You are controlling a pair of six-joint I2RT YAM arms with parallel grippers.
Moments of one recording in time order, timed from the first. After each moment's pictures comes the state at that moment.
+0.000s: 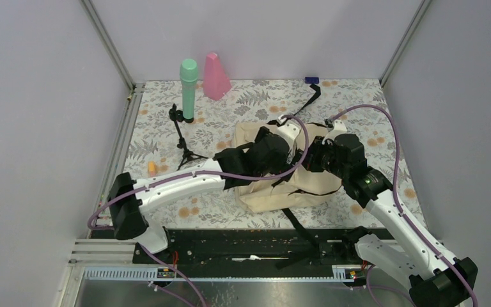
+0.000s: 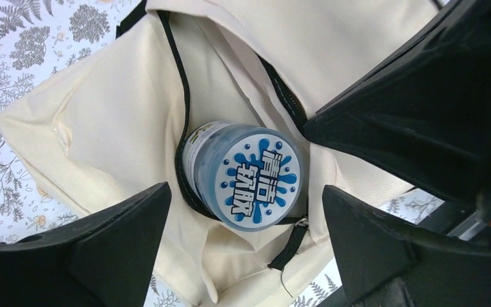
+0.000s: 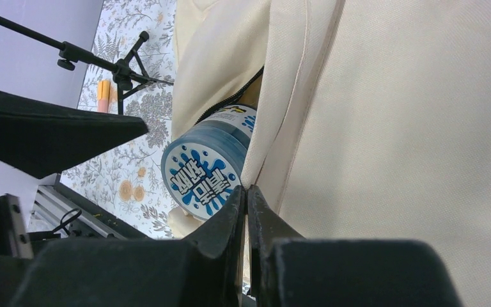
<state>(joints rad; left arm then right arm) -1.14 1.60 1.42 -0.47 -0.42 -0.26 0.46 0.87 0.77 -0.36 -0.14 0.55</state>
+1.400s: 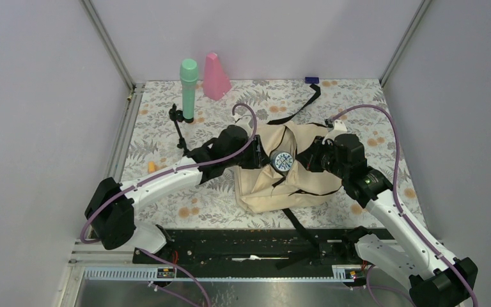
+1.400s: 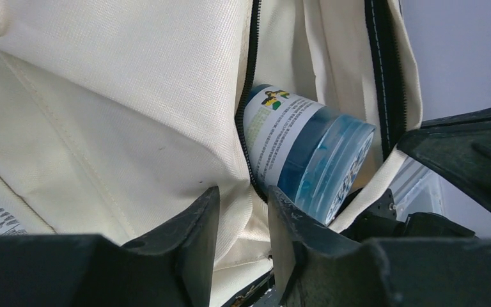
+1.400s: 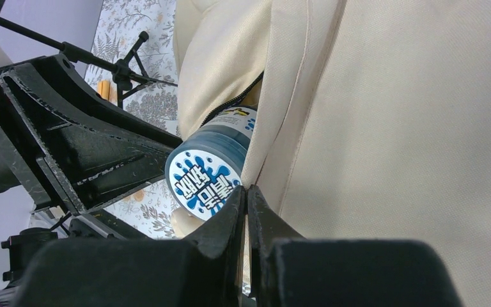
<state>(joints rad) -0.84 1.43 1.04 -0.18 0.06 -0.72 0.46 0.87 0.77 -0.36 -0.14 0.55</state>
